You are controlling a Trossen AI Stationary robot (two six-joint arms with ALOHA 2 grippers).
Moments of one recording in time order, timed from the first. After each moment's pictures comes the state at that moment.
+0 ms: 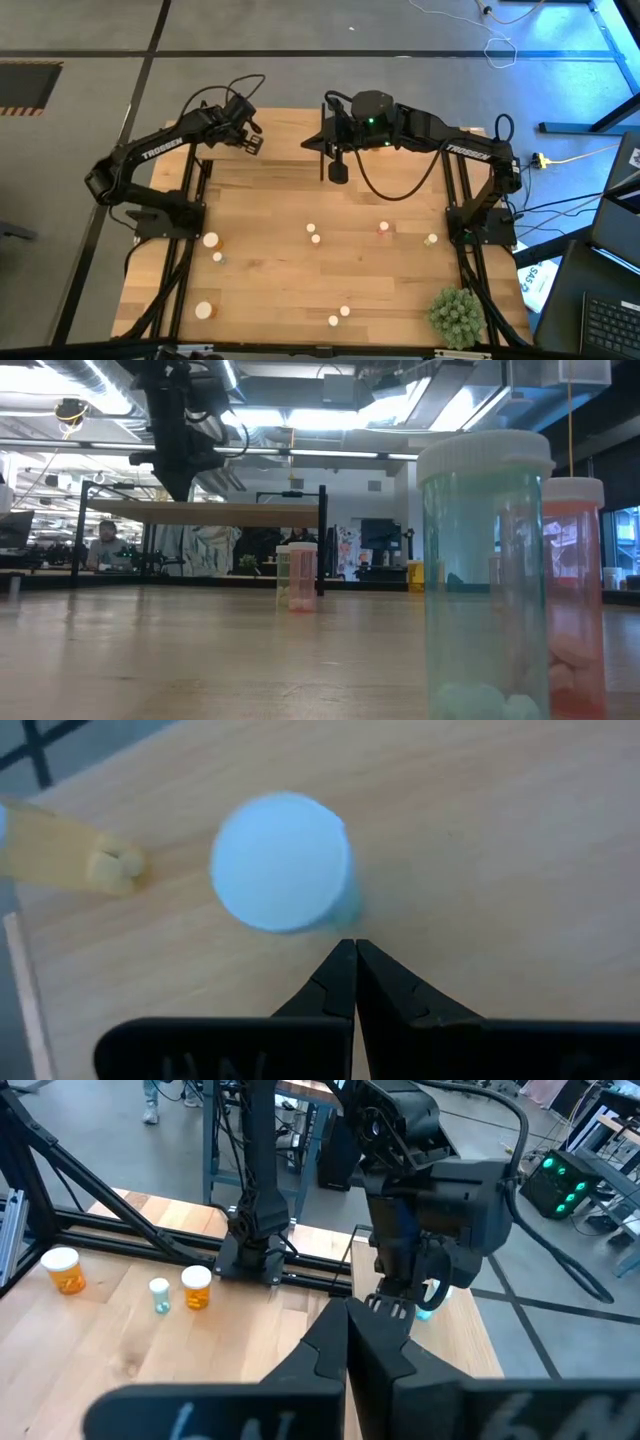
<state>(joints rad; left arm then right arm) 0.75 1.27 1.05 -0.82 -0.39 -0.33 -0.15 1.72 1.94 -0.58 -0.11 -0.27</state>
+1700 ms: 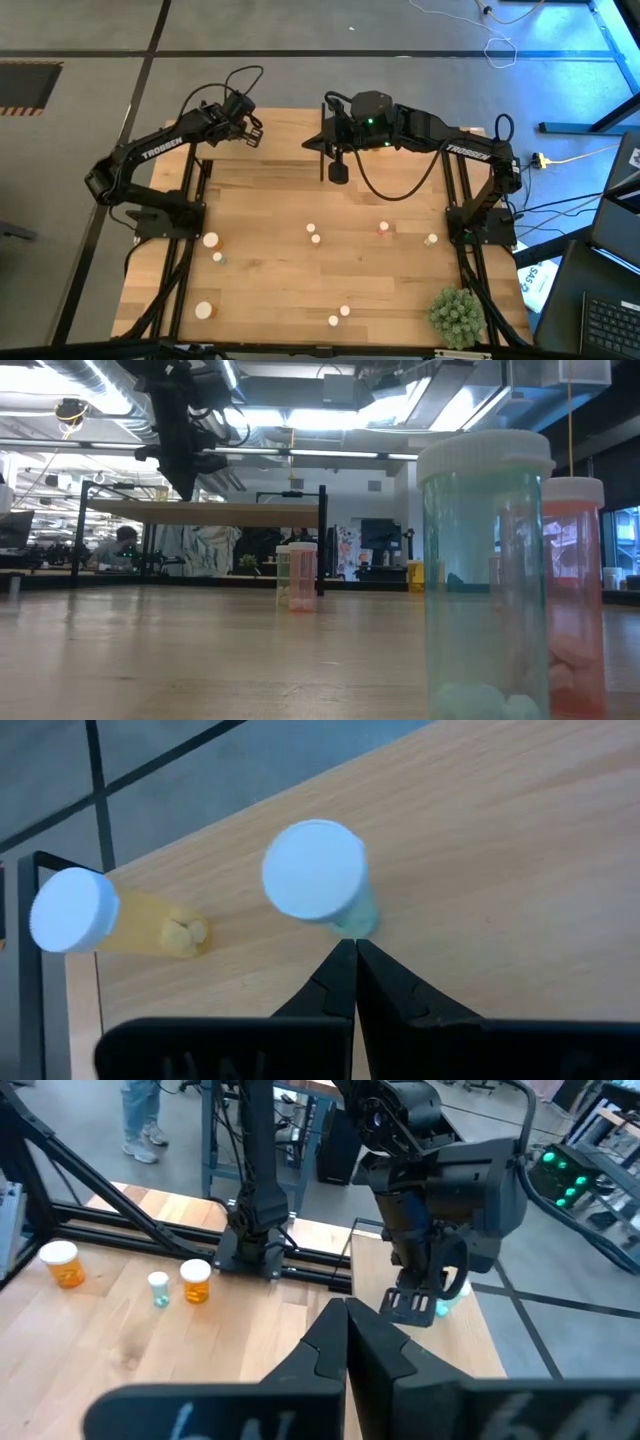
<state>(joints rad) 0.75 1.27 1.05 -0.72 -0.50 -0.28 -0.15 1.72 1.94 -0.59 -0.09 -0.27</state>
